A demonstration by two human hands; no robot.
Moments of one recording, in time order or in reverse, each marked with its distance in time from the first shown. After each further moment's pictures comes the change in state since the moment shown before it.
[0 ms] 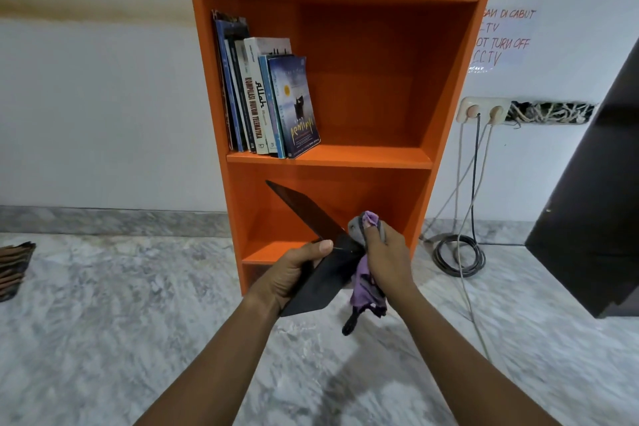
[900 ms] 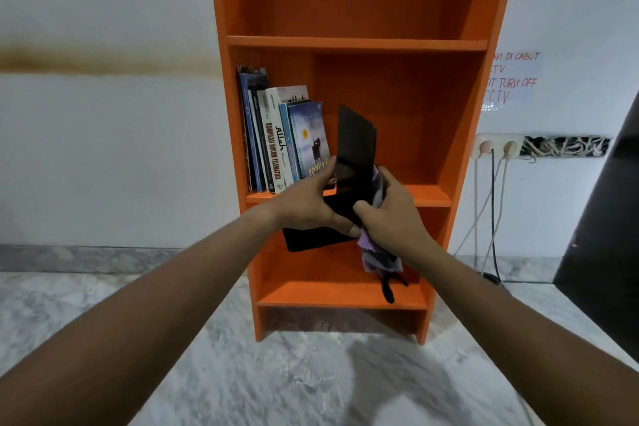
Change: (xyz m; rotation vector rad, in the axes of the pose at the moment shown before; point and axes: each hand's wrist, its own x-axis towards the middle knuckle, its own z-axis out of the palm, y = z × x) left_hand 0.052 0.157 -0.010 1.393 0.271 0.112; right_hand 0.069 -0.104 0.006 -0.008 -0.274 -0.343
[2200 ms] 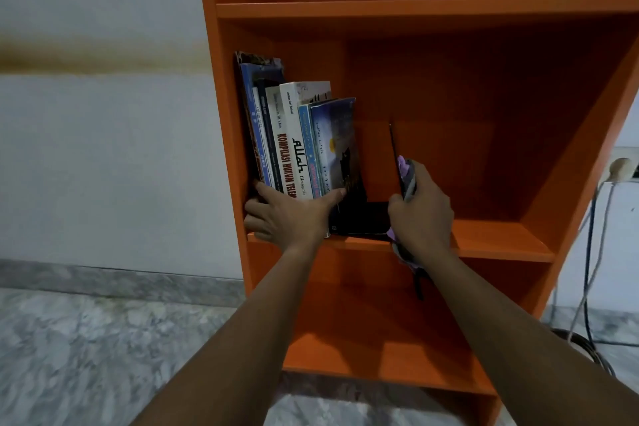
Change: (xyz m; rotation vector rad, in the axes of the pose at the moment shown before) left_hand 0.141 -0.121 0.009 -0.155 1.095 -0.633; right_hand 0.160 0.134 0.051 -0.352 0.362 0.087
